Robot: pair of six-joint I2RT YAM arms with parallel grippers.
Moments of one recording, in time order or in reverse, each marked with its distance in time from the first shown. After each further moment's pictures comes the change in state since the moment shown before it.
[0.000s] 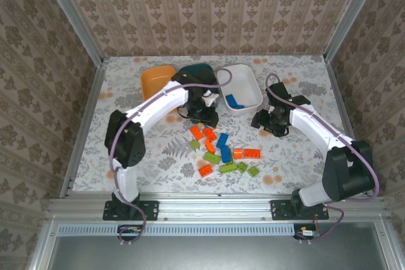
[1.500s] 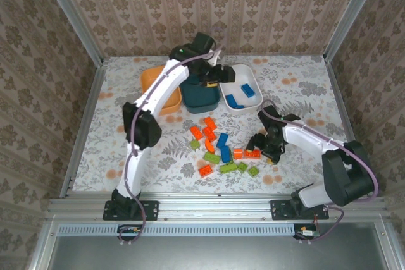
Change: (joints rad) left arm 0.111 0.313 0.612 0.098 0.101 -0.157; right arm 0.110 -0.020 -0.256 0.043 -0.082 0.234
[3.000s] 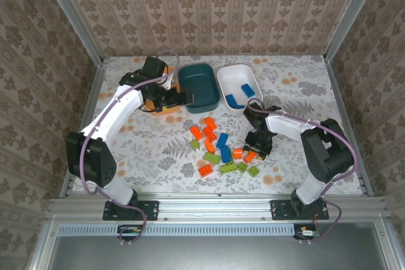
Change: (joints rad) left arm 0.211 -0.633 -0.901 0.158 -0.067 0.023; right arm 0.080 0.233 0.156 -0.066 0.053 0.074
